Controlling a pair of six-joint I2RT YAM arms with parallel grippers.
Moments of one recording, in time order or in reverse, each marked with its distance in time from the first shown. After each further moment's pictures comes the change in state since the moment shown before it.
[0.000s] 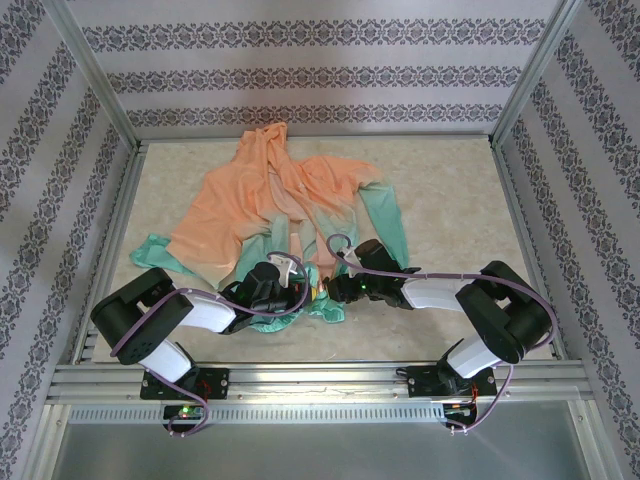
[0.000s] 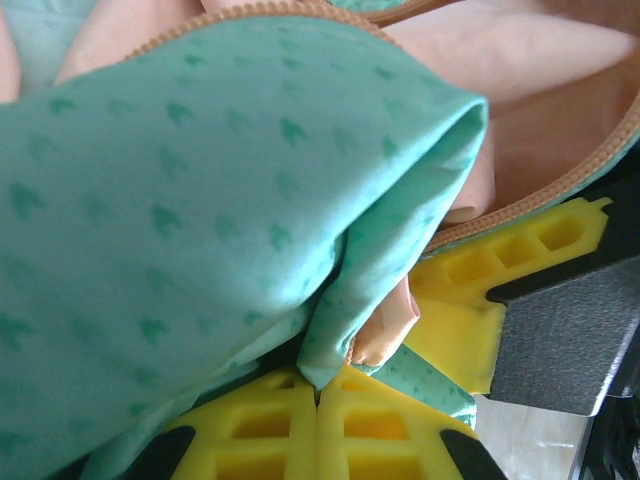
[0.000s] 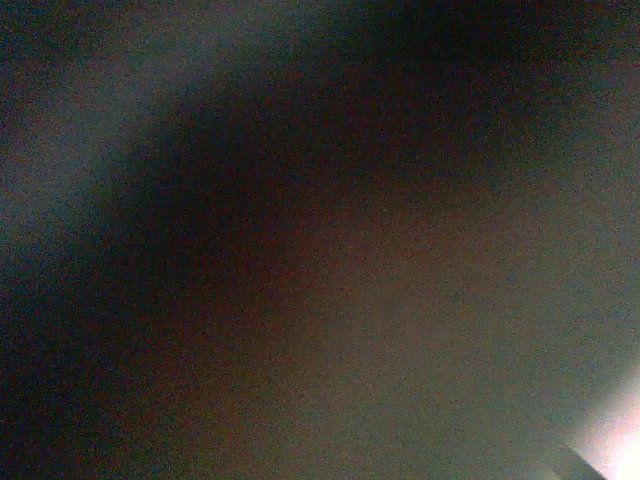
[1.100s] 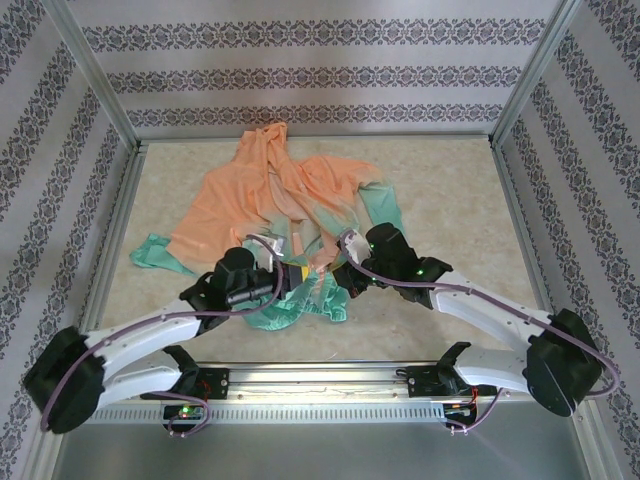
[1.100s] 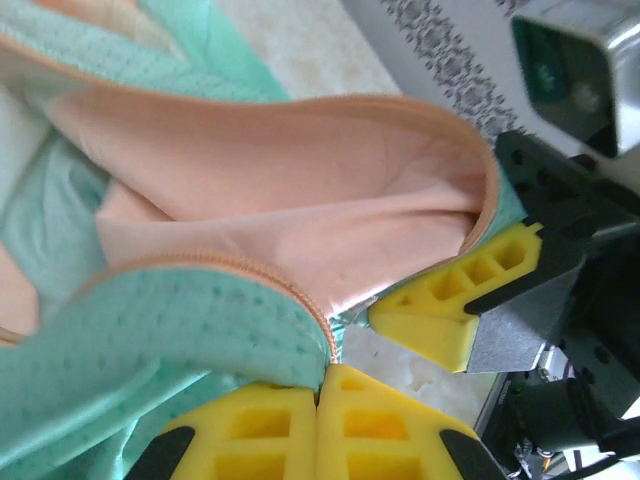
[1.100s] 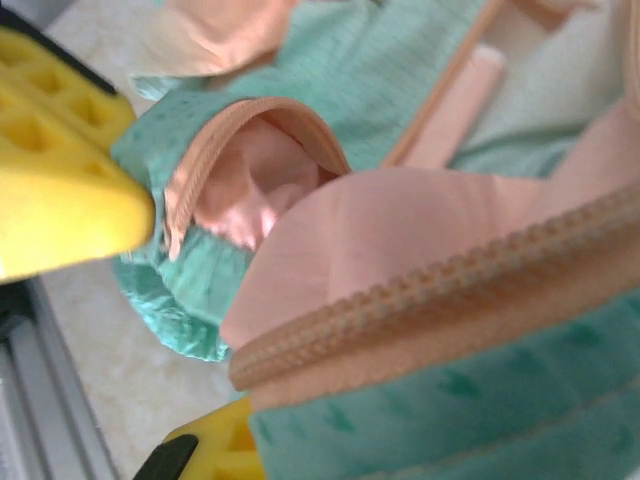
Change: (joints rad) left arm 0.053 -0.539 0.104 -0.431 0.010 0.158; right arm 0.033 -0.365 0.179 -0.415 0.006 -0.269
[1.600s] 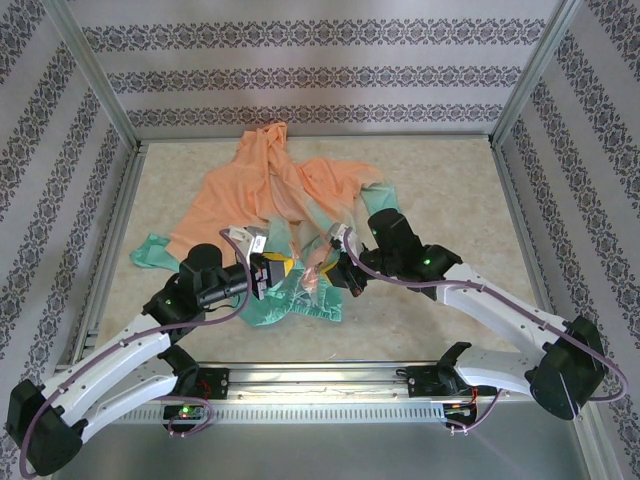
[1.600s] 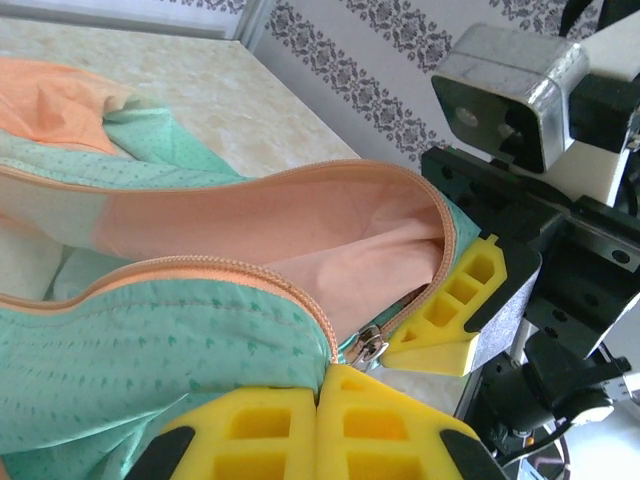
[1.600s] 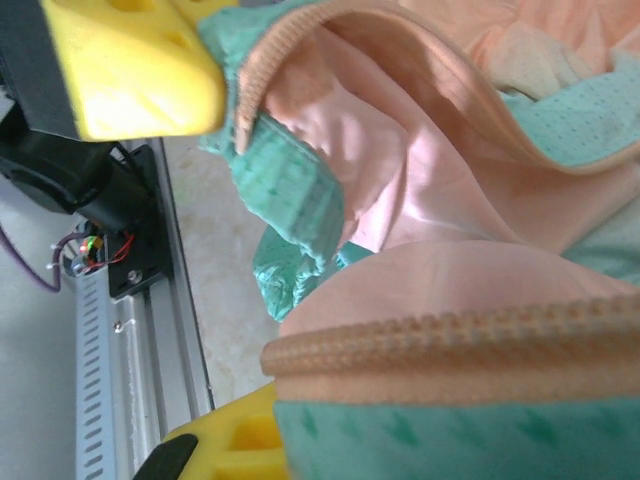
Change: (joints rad) left arm 0.068 -0.246 0.068 -0.213 0.103 0.166; right arm 0.000 -0.010 0.147 -0.133 -0.238 -0.179
